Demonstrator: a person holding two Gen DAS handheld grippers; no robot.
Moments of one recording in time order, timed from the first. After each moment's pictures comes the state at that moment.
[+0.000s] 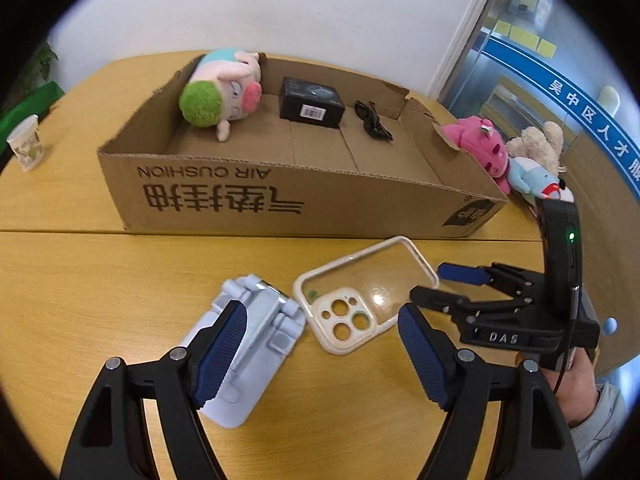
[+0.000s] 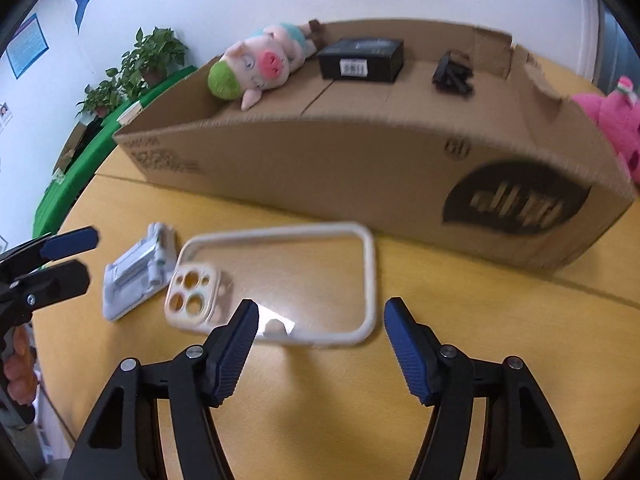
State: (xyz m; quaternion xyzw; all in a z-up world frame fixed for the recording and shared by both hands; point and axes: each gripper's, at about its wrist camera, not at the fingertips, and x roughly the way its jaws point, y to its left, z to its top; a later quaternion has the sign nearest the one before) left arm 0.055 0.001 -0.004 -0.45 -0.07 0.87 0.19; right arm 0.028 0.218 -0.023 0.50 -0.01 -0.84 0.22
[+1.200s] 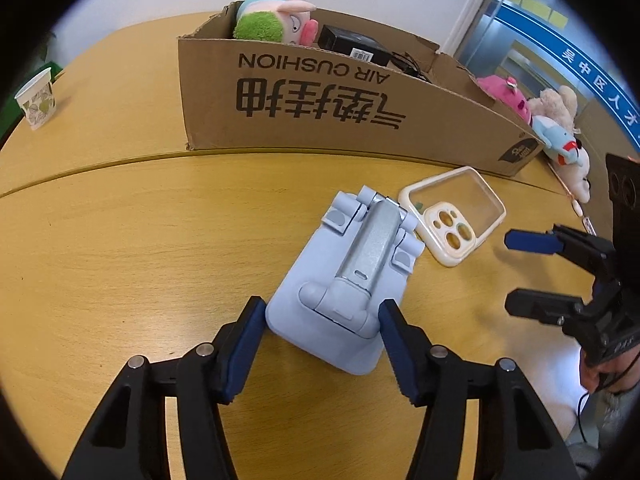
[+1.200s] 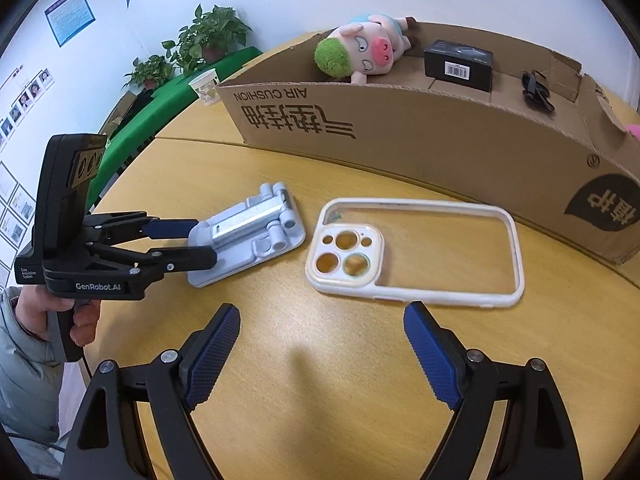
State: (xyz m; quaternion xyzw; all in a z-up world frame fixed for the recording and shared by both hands) left arm 0.058 -0.081 -0.054 -0.51 -0.03 0.84 0.19; right arm 0.079 0.148 -0.005 0.48 0.02 -0.82 0.30
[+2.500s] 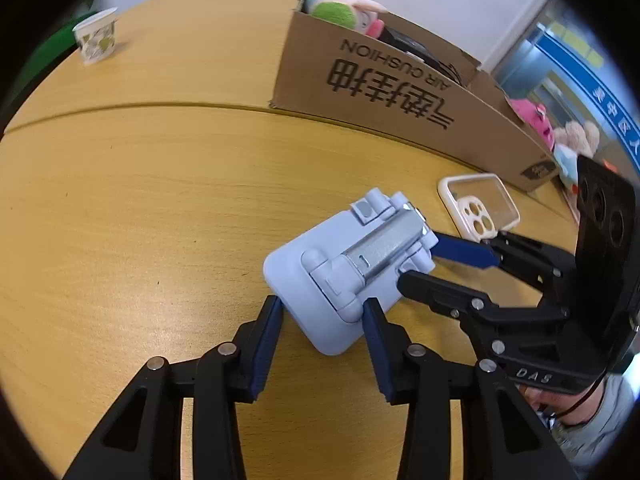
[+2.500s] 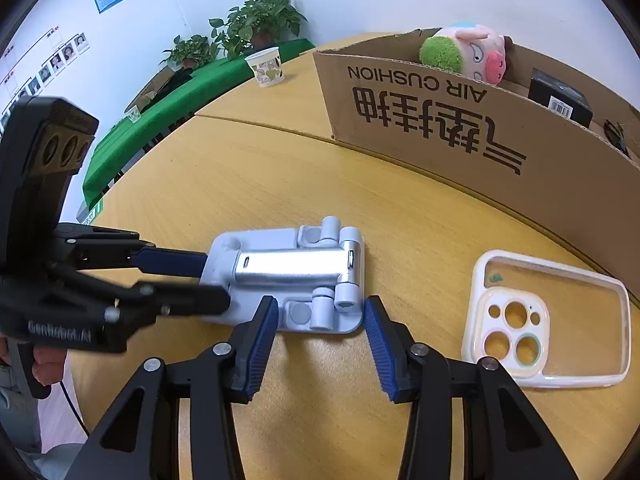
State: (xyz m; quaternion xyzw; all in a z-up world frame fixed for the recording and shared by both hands) left arm 0.082 -0.127 -0.050 -0.53 -0.10 0.83 0.14; right arm 0.077 0.043 -0.028 0.45 0.06 -0.82 0.35
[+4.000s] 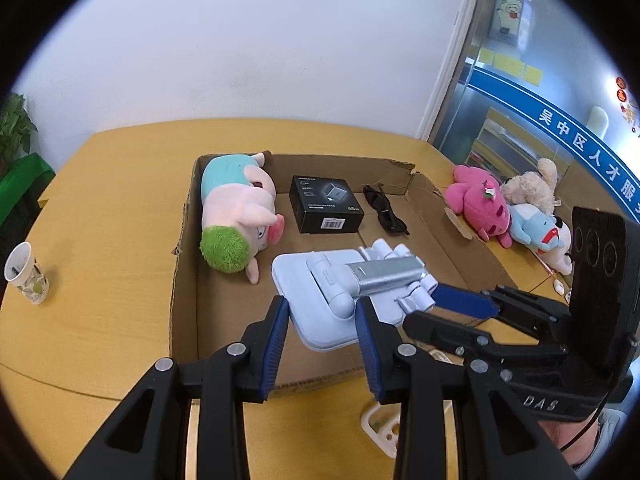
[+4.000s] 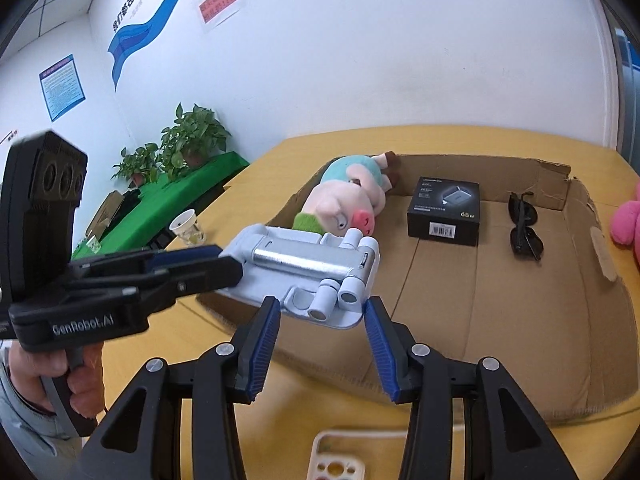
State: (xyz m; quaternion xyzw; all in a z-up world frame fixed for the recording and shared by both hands) left arm -0.062 -0.046 0.080 -0.39 -0.03 0.90 0.21; right arm -0.040 0.131 0.091 0.36 -0.06 -0.89 0.26
